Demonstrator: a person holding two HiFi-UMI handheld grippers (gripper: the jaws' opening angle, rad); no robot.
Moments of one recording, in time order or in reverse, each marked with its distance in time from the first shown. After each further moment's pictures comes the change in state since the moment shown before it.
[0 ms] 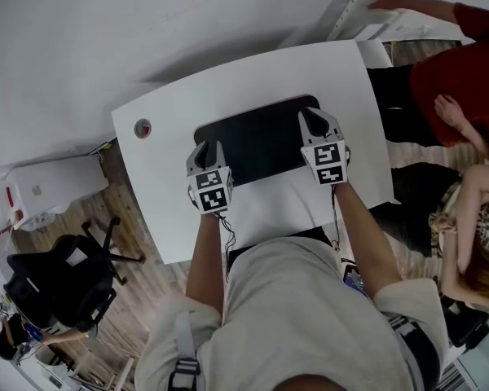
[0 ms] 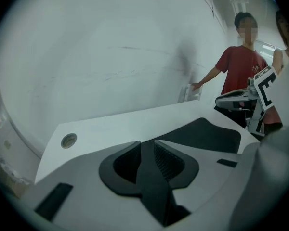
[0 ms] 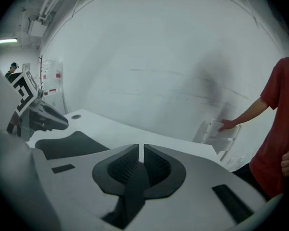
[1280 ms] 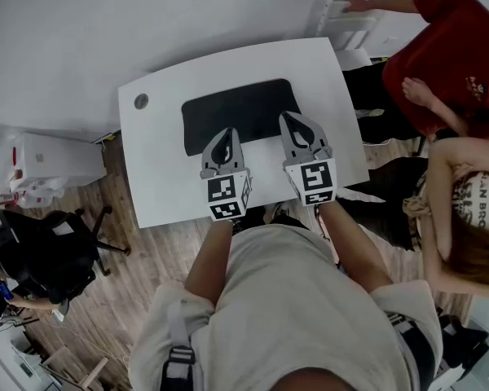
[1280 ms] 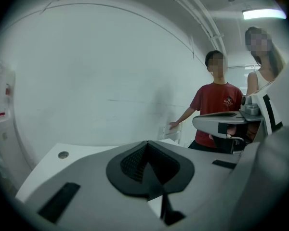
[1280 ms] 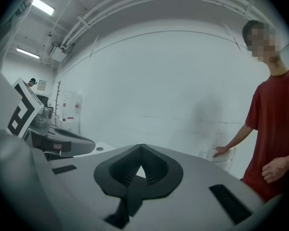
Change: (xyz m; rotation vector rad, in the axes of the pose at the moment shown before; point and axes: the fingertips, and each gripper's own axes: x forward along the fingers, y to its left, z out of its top) left arm -0.163 -0.161 0.068 -0.040 -0.443 -0.042; right arm -0.199 0.039 0.063 -0.009 -0.389 0.065
